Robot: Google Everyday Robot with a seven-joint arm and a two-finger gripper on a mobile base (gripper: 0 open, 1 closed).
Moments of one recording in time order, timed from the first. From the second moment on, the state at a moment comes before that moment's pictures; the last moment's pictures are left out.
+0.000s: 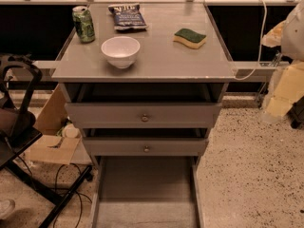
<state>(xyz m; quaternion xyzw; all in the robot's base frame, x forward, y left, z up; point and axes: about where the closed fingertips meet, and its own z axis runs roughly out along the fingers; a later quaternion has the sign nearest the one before) 0.438 -0.217 0.976 -0.60 0.78 -0.03 0.16</state>
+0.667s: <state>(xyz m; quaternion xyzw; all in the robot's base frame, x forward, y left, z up) 0.470 -0.221 0.980 -0.60 0.78 -0.03 0.19</state>
